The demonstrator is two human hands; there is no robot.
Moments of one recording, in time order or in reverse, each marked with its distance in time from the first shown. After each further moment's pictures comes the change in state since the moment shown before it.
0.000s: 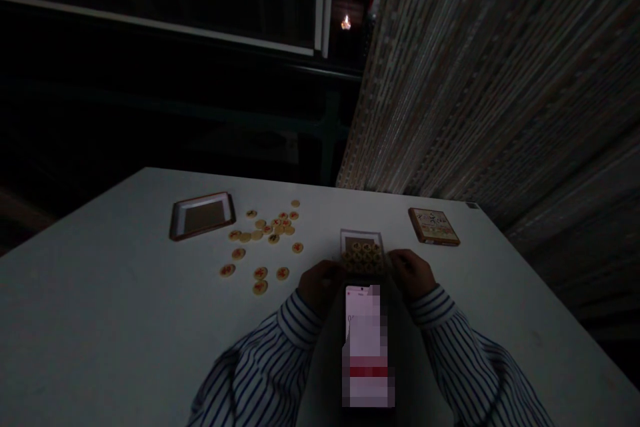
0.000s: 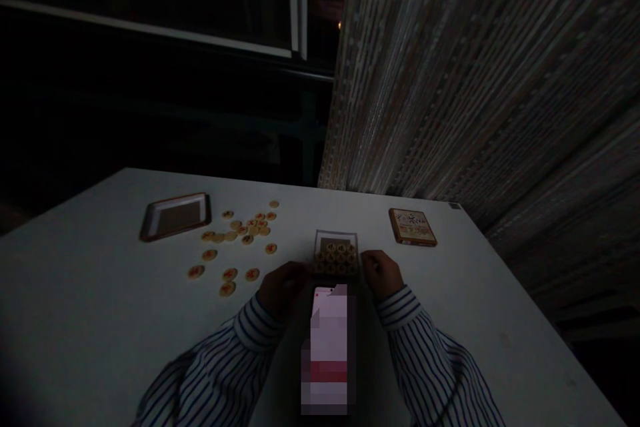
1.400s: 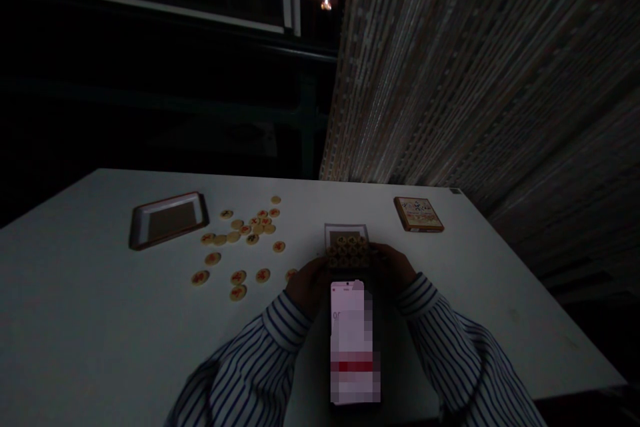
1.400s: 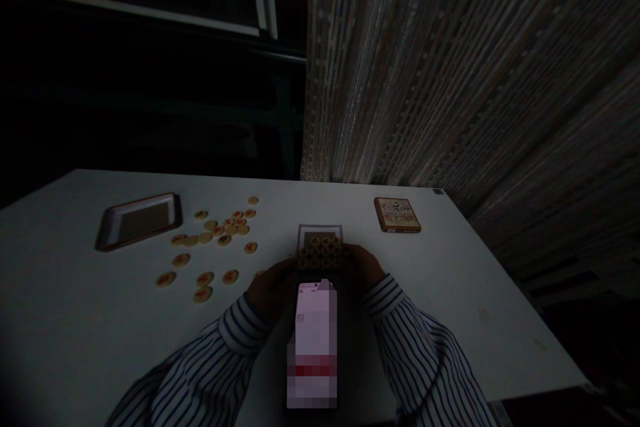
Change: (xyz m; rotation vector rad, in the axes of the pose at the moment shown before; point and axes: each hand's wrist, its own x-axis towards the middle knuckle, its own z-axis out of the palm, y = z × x) left_hand 0.007 -0.030 0.019 0.063 -0.098 0.018; right_hand -0.002 -0.001 0.005 0.008 -0.237 0.019
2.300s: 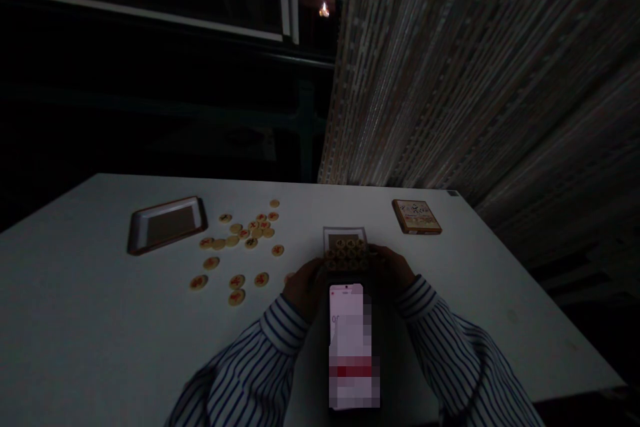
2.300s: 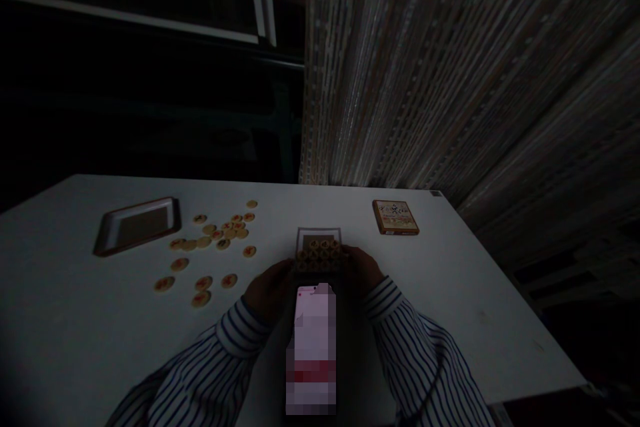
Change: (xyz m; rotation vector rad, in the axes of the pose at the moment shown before) left_hand 0.001 0.020 -0.009 0.003 0.029 -0.036; right_hand 0.000 -0.008 -0.007 -0.041 -0.032 0.030
